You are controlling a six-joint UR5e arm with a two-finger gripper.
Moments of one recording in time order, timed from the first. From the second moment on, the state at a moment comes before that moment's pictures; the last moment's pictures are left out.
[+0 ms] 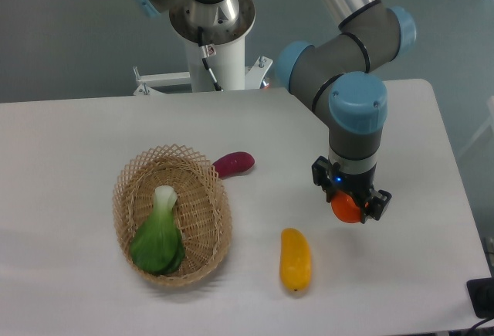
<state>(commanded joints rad) 2.56 -2.01 -1.54 -0.97 1.60 1.28</state>
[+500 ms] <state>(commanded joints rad) 2.56 -2.01 -1.54 -0.97 1.61 1.28</state>
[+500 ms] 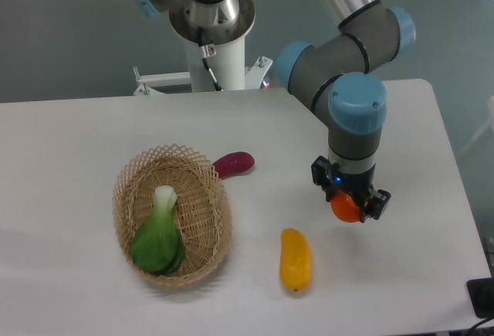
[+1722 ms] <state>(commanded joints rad) 2.55 -2.00 -1.79 -0.76 1.67 1.27</state>
